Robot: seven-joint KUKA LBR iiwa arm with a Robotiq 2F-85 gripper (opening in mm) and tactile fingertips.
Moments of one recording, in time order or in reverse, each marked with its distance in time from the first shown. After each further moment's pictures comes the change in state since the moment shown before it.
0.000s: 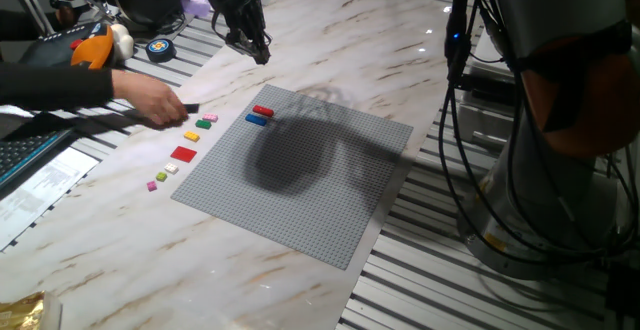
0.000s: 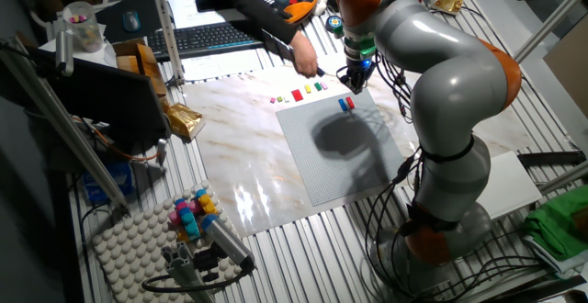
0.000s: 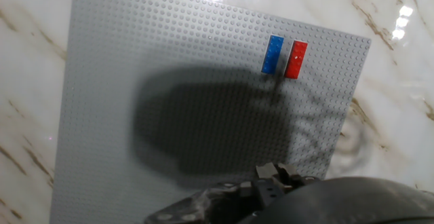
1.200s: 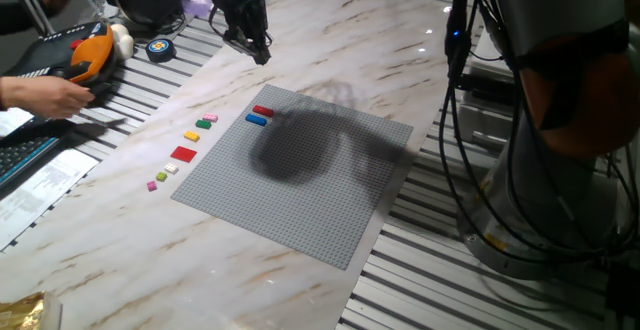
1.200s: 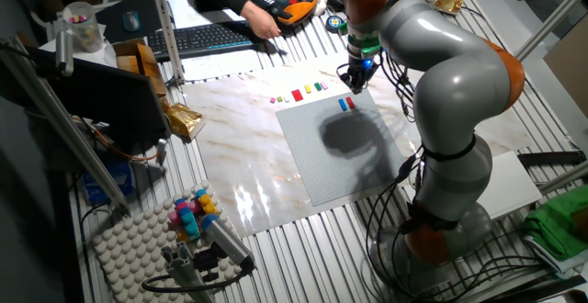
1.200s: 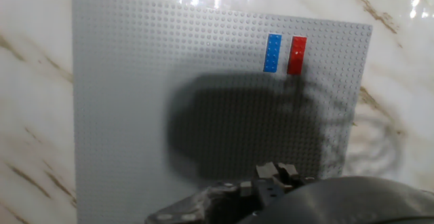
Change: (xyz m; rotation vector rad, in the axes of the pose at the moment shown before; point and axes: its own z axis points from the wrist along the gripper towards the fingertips) arm 0.000 0.000 0.000 -0.065 -0.013 0.137
